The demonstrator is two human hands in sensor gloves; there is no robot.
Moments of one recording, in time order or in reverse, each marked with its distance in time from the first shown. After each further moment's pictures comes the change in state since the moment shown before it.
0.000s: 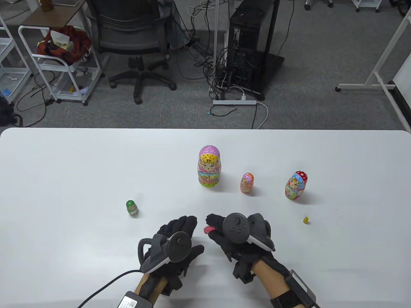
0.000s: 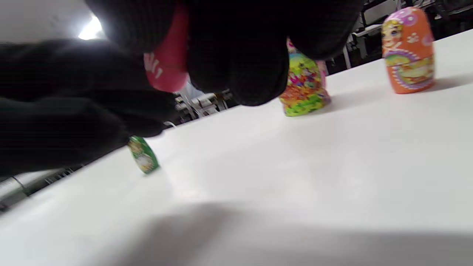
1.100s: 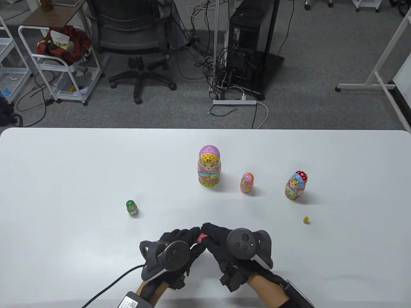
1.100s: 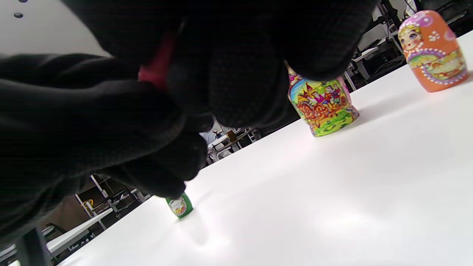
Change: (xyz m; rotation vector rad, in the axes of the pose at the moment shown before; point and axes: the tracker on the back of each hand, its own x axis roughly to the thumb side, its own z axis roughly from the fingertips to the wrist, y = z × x) left_hand 0.005 0.009 0.007 0.198 -0.067 0.018; right_hand 0.013 0.006 0.016 -0.168 0.021 -0.108
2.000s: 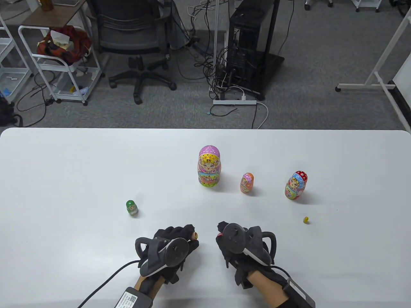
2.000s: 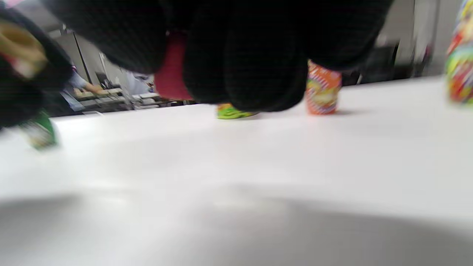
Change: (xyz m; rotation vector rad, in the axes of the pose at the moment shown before) left_hand -0.017 -0.016 -0.005 -0.045 0.023 -0.124; right_hand -0.019 0.009 -0.004 0.073 0.167 0.581
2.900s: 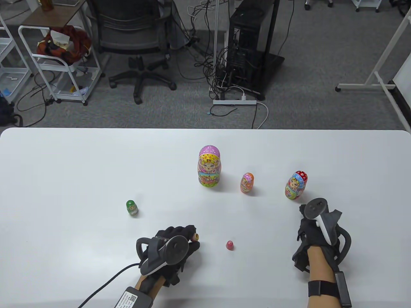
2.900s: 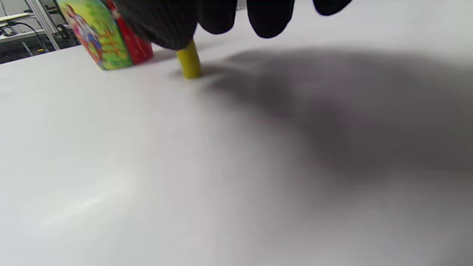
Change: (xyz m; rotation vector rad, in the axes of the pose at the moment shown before) left_hand -0.002 -0.004 0.000 -0.042 0.011 0.027; right_hand -0.223 0.021 -0.006 0.257 0.845 -0.185
